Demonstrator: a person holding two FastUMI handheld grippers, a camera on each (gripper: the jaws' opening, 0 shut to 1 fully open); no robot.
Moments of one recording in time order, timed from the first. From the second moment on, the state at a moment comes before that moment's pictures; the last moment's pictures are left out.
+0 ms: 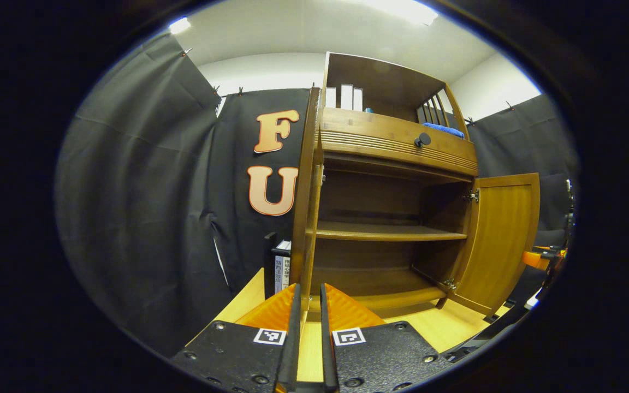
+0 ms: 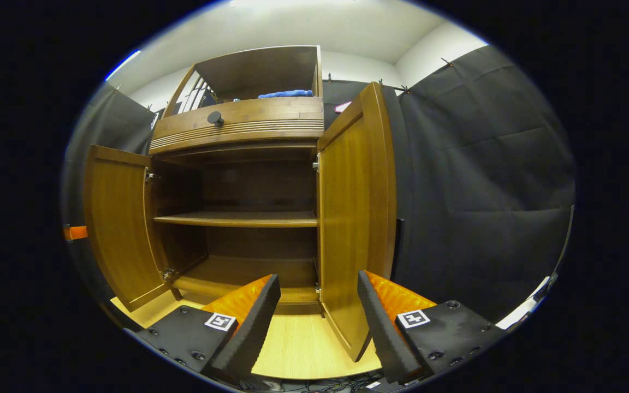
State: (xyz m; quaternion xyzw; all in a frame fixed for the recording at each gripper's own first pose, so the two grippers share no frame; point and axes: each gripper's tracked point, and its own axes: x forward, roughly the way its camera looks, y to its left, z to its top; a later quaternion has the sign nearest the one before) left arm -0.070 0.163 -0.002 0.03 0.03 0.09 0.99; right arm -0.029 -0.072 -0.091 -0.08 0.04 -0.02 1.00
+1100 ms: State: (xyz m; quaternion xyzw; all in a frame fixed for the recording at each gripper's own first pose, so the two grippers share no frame) left arm -0.081 0.122 0.004 0.01 0.04 0.07 1.00; right arm -0.057 -0.122 -0.060 -0.09 0.03 -0.06 0.99
